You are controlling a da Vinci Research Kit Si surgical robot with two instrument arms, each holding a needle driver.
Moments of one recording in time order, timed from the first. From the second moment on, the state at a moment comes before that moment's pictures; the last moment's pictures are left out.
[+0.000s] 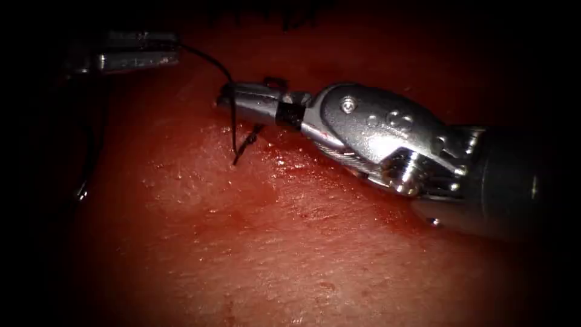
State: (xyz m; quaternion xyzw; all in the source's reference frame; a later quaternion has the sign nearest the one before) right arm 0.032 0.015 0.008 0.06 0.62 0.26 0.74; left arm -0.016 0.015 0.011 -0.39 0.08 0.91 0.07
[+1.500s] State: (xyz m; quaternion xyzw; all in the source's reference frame) right arm 0.034 0.014 0.009 0.05 0.69 0.22 0.68; left arm -0.018 0.017 0.027 -0.38 -0.03 0.92 -0.02
